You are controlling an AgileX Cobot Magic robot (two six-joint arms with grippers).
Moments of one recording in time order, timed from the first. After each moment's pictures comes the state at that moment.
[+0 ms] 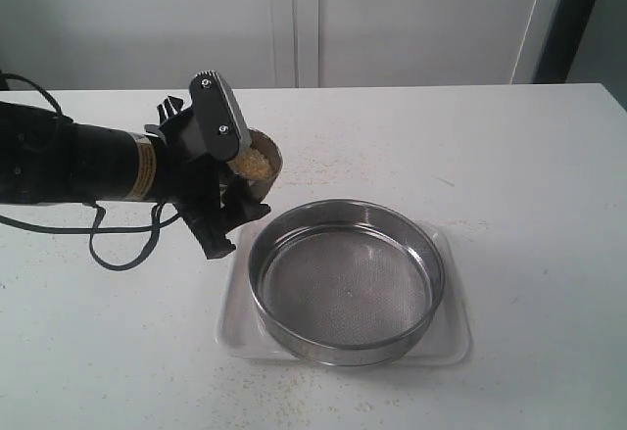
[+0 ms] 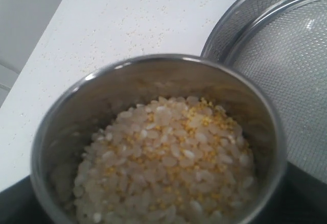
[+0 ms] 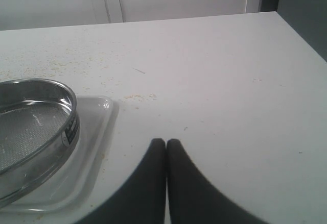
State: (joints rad) left arm -0.51 1.66 -0.91 1.33 -0.28 -0.58; right arm 0.09 0.00 -0.01 -0.03 0.34 0.11
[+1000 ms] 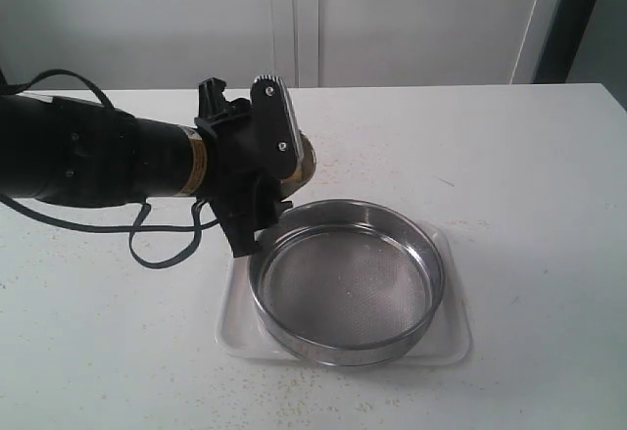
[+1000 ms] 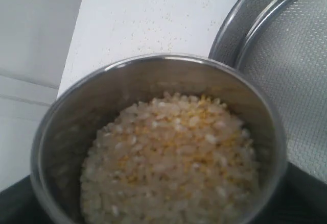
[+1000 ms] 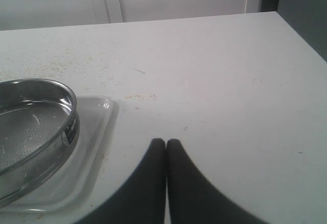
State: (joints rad) left arm -0.68 1.66 -0.99 1.33 -0.01 -0.44; right arm 0.09 0.00 -0.01 -0.03 0.34 0.11
